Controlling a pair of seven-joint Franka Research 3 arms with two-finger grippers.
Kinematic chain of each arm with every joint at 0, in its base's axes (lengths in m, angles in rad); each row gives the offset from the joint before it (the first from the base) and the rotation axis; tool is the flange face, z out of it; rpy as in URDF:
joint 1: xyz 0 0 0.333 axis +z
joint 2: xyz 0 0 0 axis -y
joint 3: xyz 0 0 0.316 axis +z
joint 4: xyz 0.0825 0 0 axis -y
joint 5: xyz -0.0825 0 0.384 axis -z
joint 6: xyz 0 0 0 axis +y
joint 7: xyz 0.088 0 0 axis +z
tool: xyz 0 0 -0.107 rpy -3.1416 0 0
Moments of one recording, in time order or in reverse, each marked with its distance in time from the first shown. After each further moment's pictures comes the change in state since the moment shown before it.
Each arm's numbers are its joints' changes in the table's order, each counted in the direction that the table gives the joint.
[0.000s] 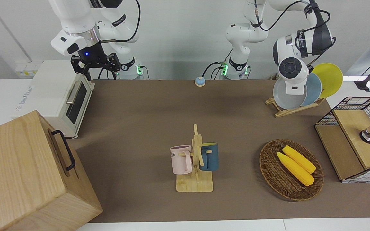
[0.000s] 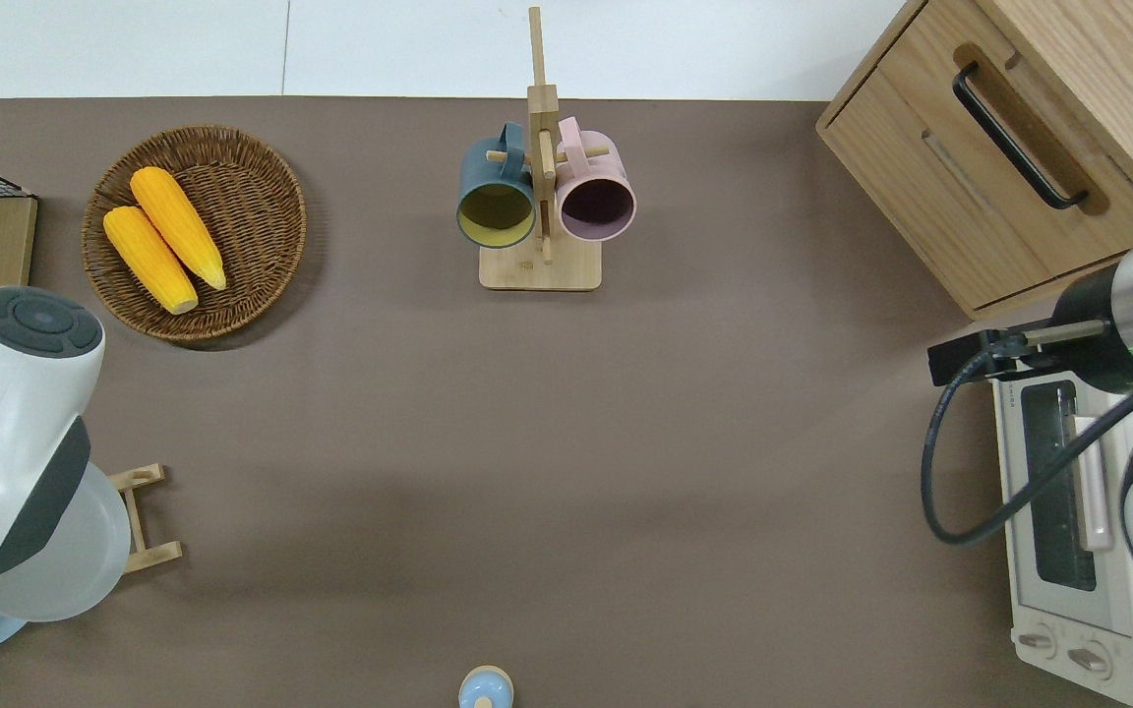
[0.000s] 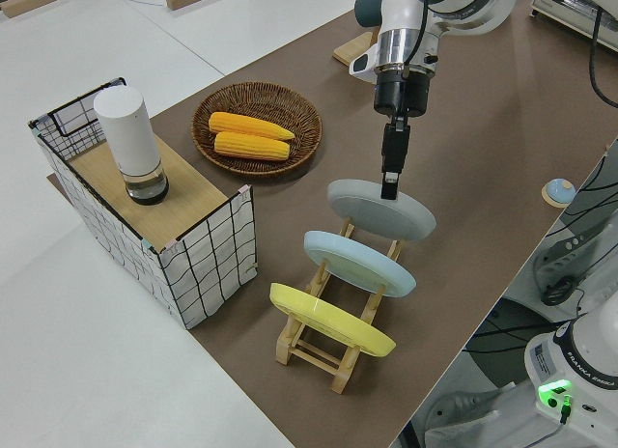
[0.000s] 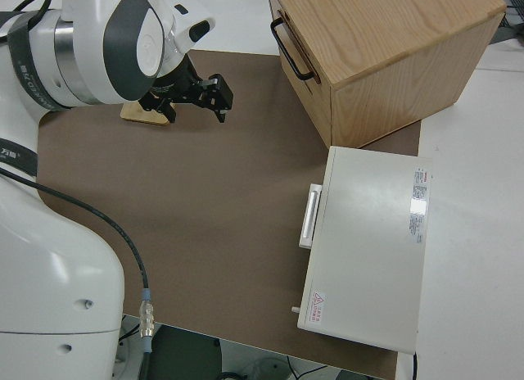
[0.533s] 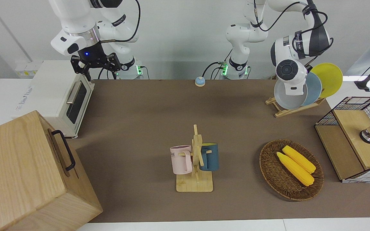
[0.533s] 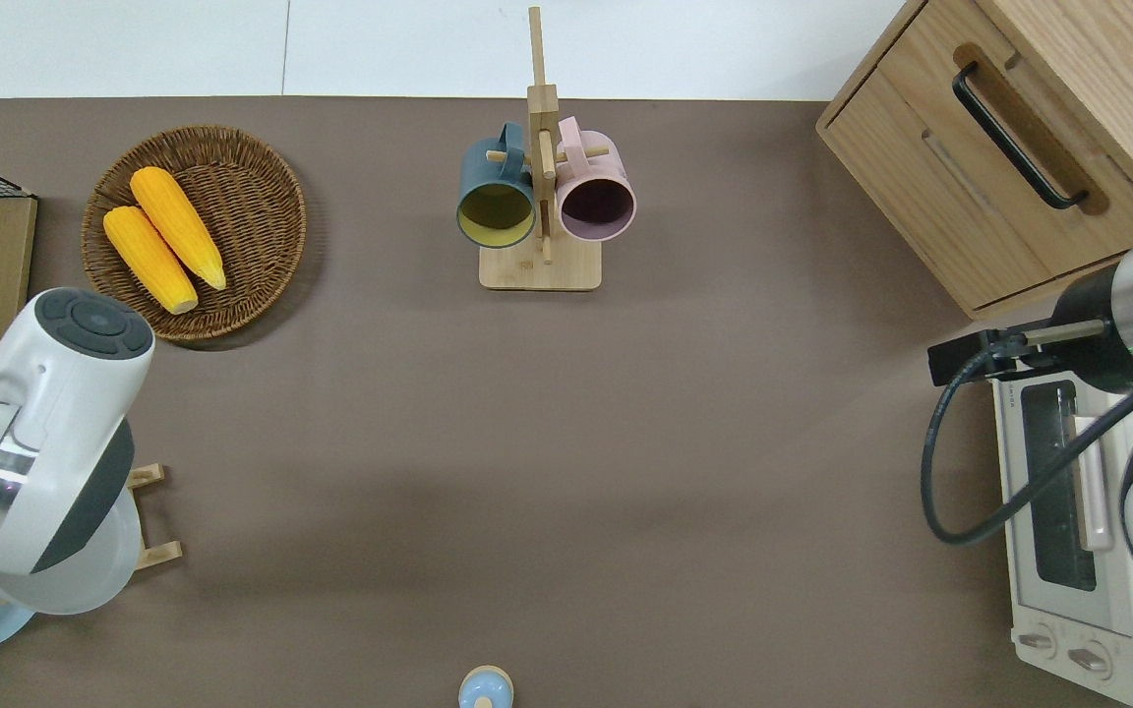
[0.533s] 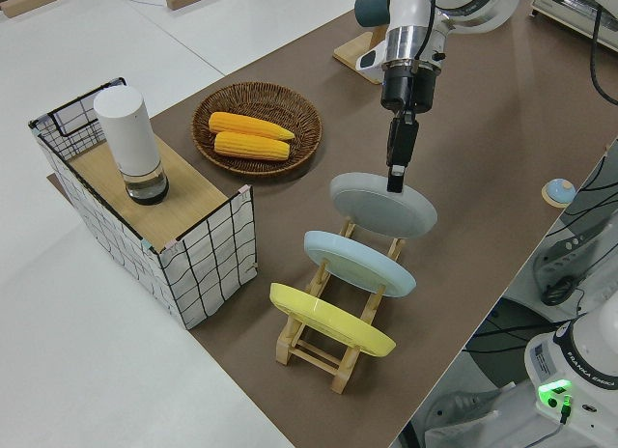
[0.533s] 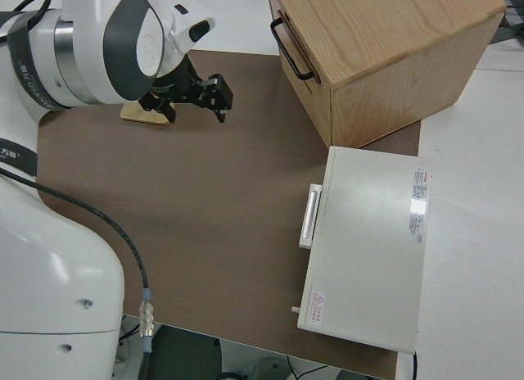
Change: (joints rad) left arm -0.003 -0.018 -0.055 -0.002 -0.005 0.030 0.097; right arm 0.000 0.000 0.000 0.000 0.000 0.000 0.000
